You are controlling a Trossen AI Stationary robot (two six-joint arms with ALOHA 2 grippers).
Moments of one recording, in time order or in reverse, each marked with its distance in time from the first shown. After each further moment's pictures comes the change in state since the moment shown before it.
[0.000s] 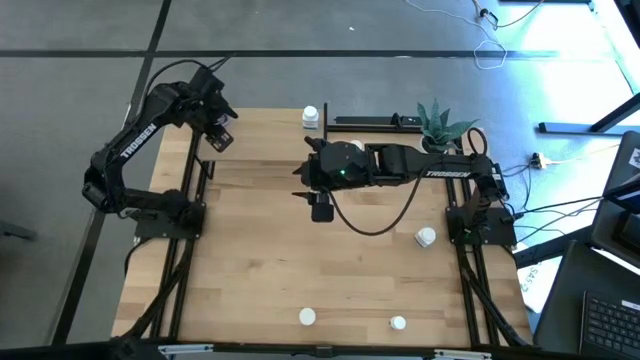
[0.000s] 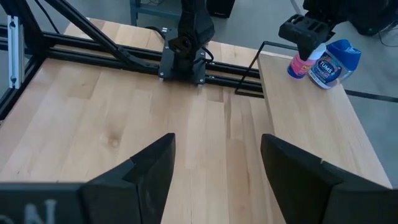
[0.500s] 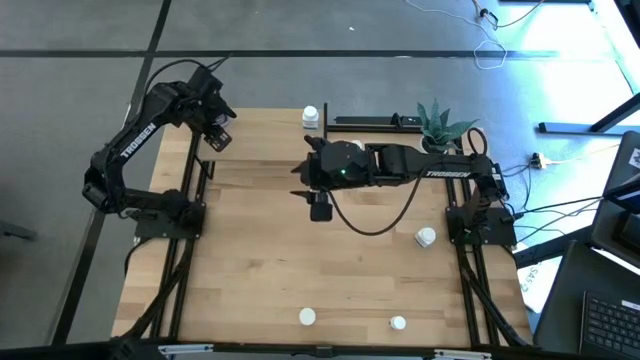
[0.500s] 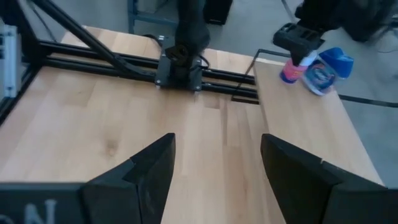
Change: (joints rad) left arm 0.020 0.000 0.000 -0.020 0.005 -0.007; right arm 0.000 0.000 0.000 0.031 0.019 0.000
